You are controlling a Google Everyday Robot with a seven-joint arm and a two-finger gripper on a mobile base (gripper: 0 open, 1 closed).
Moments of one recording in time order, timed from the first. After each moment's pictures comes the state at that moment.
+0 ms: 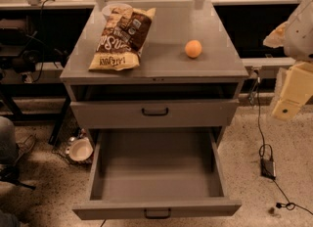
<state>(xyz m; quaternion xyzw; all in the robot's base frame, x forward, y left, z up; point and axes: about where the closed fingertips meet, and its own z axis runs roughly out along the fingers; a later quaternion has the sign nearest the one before) 0.438 -0.216 0.977 -0.60 0.78 -0.04 0.16</state>
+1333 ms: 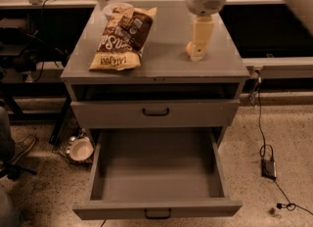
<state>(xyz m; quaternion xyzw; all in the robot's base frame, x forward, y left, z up) 0.641 -0.096 0.981 -0.73 0.63 -0.13 0.22</state>
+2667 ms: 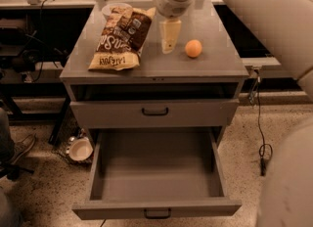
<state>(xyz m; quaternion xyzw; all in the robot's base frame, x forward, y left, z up) 0.717 -0.016 0.961 -0.78 0.53 -0.15 0.30</state>
